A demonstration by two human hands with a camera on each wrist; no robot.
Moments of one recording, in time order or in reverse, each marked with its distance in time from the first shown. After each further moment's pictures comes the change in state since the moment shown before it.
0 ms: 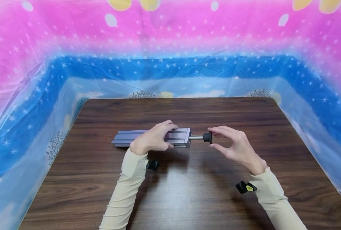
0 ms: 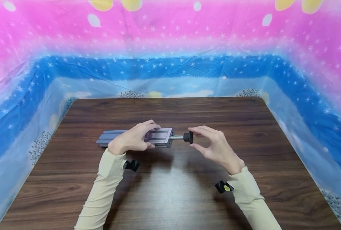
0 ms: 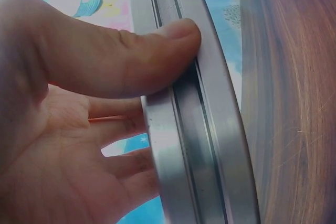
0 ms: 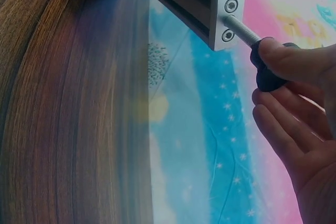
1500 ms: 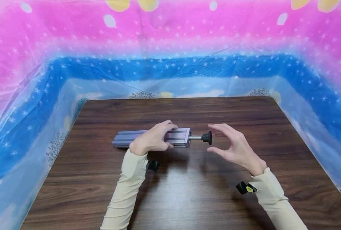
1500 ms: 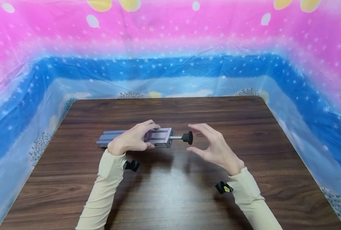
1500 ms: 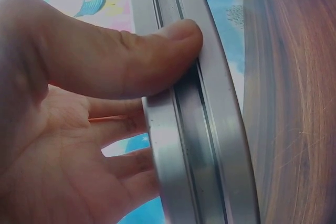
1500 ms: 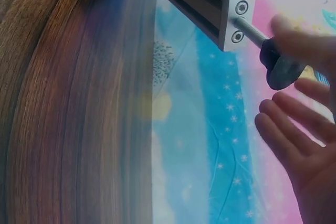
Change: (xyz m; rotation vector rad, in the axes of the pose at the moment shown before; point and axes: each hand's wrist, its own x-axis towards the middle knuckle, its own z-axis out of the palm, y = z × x) left_hand -0.002 0.000 -0.001 -0.032 -0.012 -0.009; right_hand -0.002 -0.001 0.003 0.037 0.007 0.019
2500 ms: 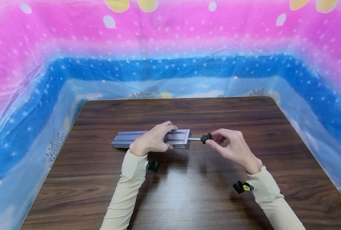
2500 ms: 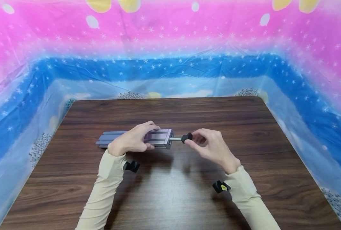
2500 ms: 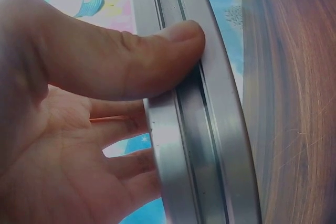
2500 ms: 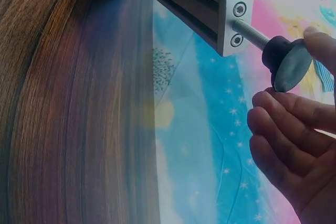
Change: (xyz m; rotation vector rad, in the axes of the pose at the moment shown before) left_hand 0.001 0.001 0.002 0.041 0.004 0.006; right_hand 0.003 -0.002 0.004 -0.005 -0.020 0.158
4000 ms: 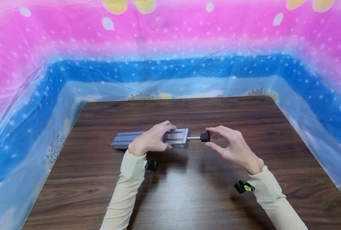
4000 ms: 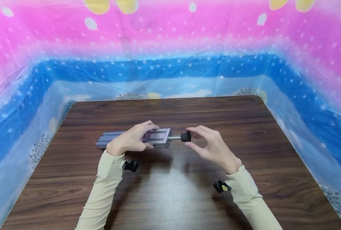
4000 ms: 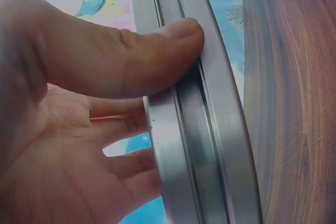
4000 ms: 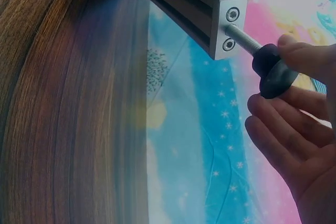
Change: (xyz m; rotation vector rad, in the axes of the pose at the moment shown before) left_hand 0.000 0.000 -0.002 -0.012 0.012 0.017; right_hand 0.000 -0.006 -0.006 -0.033 0.019 -0.155
